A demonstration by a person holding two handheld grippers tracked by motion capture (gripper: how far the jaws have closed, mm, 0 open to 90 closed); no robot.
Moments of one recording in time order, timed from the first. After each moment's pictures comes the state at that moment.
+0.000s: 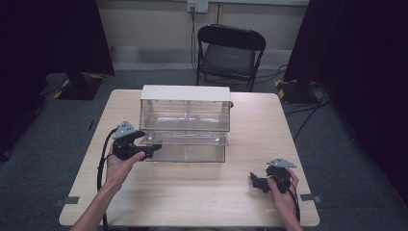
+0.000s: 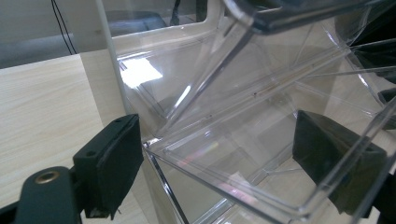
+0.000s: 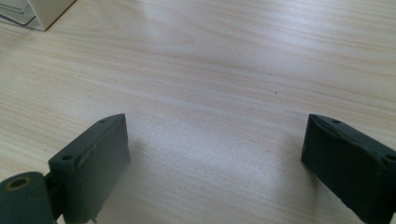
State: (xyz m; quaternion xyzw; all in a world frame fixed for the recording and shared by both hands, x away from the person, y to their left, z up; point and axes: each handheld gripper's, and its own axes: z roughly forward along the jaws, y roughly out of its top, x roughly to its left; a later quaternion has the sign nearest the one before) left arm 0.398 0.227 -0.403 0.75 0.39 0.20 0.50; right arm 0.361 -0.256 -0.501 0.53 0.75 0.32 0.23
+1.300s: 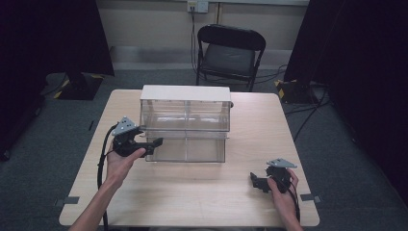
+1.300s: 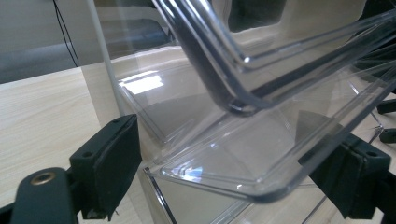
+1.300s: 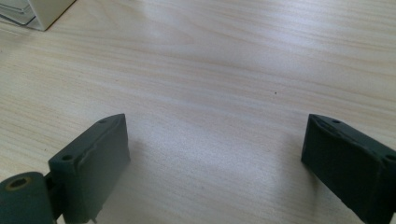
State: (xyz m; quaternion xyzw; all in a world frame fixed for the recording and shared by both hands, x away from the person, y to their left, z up) left arm 0.401 0.224 -0.391 0.74 0.39 0.20 0.50; right arm 0.361 -0.255 -0.501 0.53 0.75 0.32 0.23
